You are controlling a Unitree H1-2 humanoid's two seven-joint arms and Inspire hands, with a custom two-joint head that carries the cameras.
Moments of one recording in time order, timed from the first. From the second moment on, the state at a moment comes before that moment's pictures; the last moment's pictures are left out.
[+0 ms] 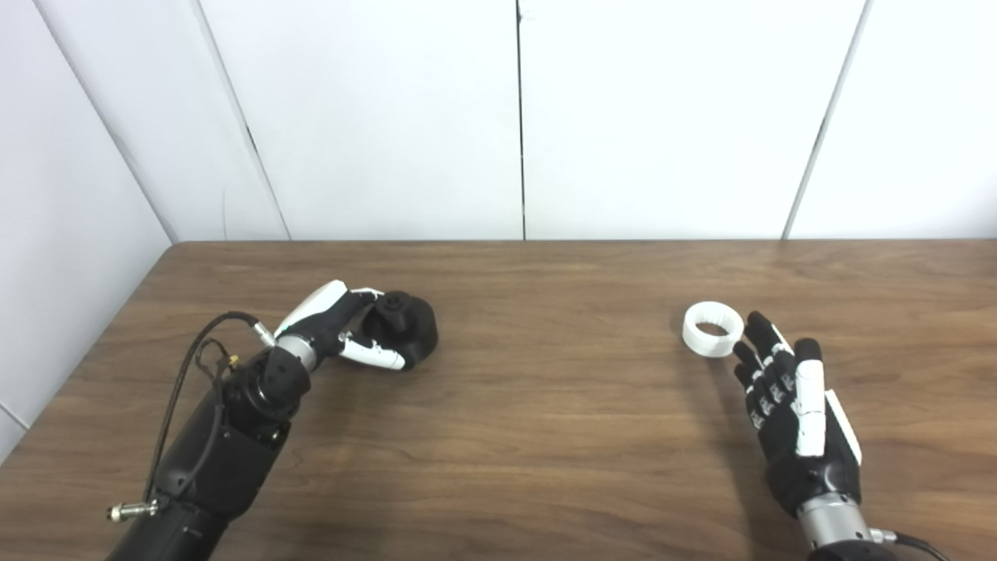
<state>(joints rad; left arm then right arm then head) -0.46 0.48 -0.22 0.21 0.47 0.39 -0.31 -0.02 -0.01 -0.06 -0.24 0.21 0.22 0.00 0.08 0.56</state>
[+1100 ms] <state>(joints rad) -0.42 0.46 -0.21 0.15 0.48 0.42 -0.29 -0.02 -0.03 -0.06 -0.25 0.21 0.23 0.00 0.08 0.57</state>
